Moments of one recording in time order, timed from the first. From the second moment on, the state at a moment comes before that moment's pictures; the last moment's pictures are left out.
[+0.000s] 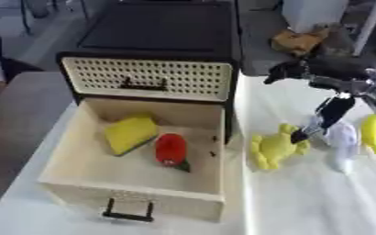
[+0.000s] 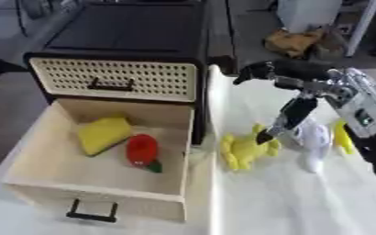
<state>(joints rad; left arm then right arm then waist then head) -0.03 0.32 0.22 -1.99 0.77 -0.79 -0.31 -0.92 -0.72 0.25 -1.12 0.50 -0.68 0.47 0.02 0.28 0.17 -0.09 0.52</state>
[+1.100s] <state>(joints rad) -0.04 0.30 0.22 -1.99 0.77 -0.77 -0.31 -0.83 -0.72 0.28 -1.12 0.50 -0.65 0.50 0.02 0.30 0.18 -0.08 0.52</state>
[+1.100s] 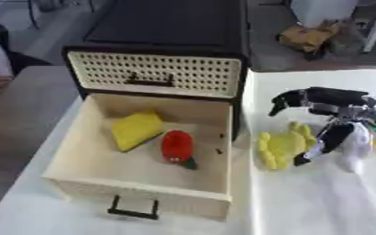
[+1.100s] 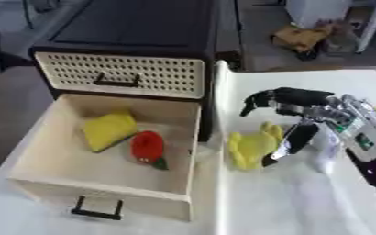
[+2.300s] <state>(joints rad) -0.06 0.27 0.23 -1.99 0.75 -0.73 -0.28 -0.85 -0.70 0.28 -1.01 0.59 -0.68 0.47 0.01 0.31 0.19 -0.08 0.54</state>
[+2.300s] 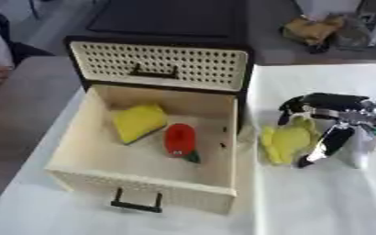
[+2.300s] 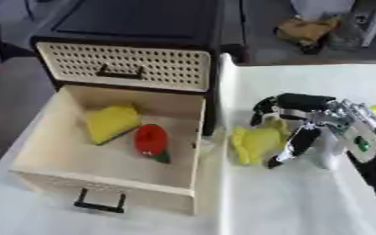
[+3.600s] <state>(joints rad) -0.07 0.26 0.23 -1.99 0.74 -0.71 -0.27 -0.88 -0.69 0.24 -0.97 0.58 -0.73 0.43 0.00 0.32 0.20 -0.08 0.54</state>
